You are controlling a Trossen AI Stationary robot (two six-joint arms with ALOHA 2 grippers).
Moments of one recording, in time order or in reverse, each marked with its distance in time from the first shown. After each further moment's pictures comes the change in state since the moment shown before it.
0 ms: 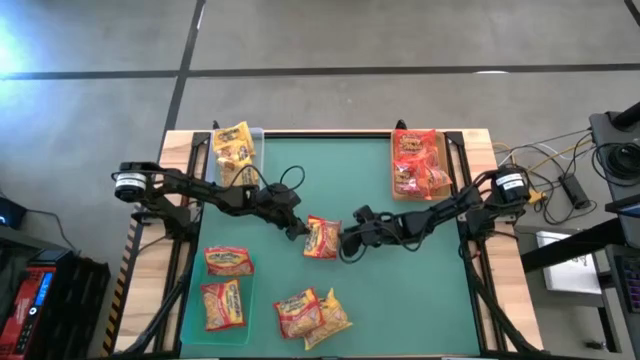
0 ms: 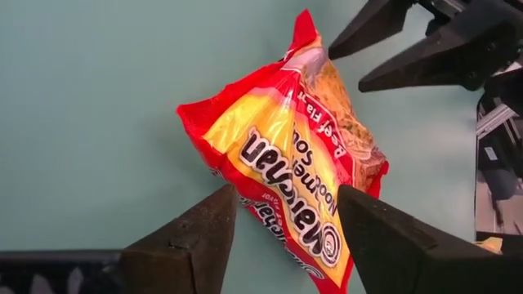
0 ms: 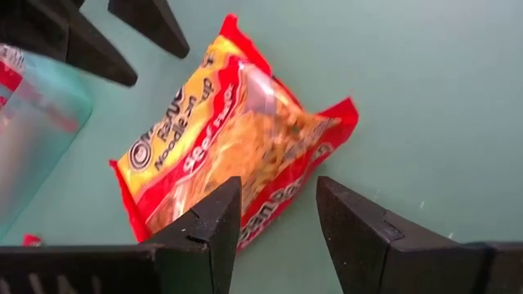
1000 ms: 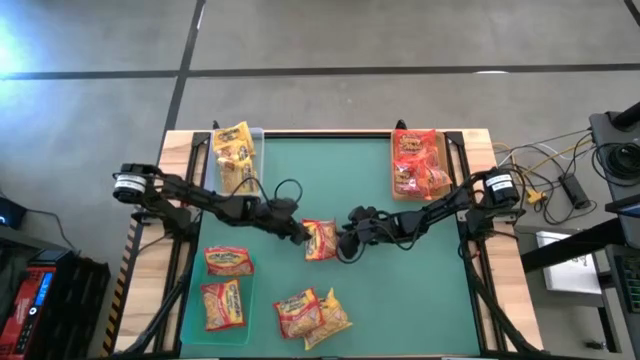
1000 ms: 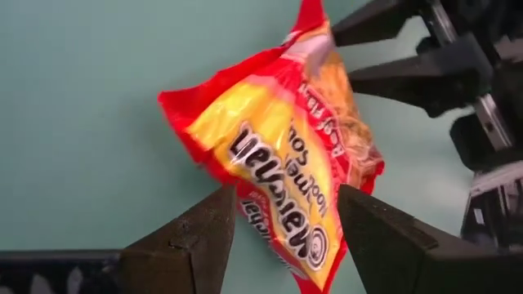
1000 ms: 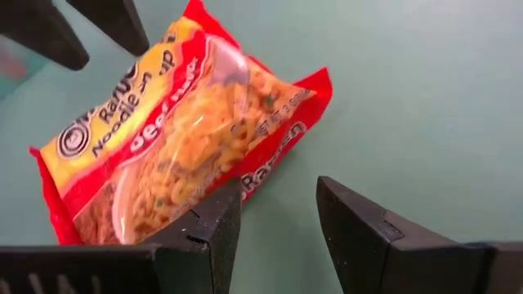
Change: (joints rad) left arm -0.135 0.001 0.000 -0.007 -0.181 -0.345; right arm -0.032 0.075 0.002 0.056 -0.005 -0.269
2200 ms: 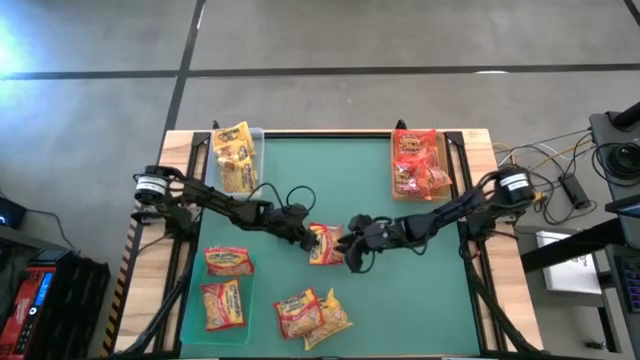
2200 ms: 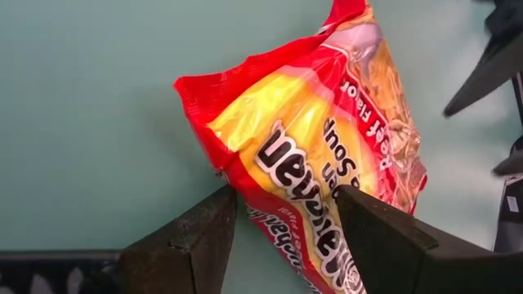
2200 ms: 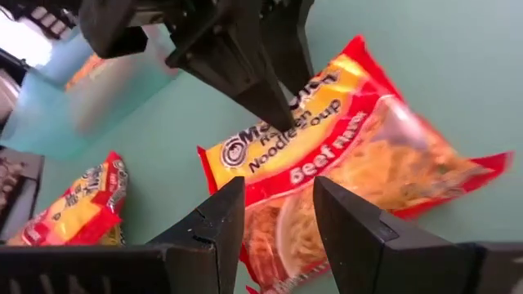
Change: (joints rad) left arm -0.023 0.170 0.100 0.026 0.006 0.052; right arm 0.079 -0.101 -0.001 0.064 -0.121 -0.006
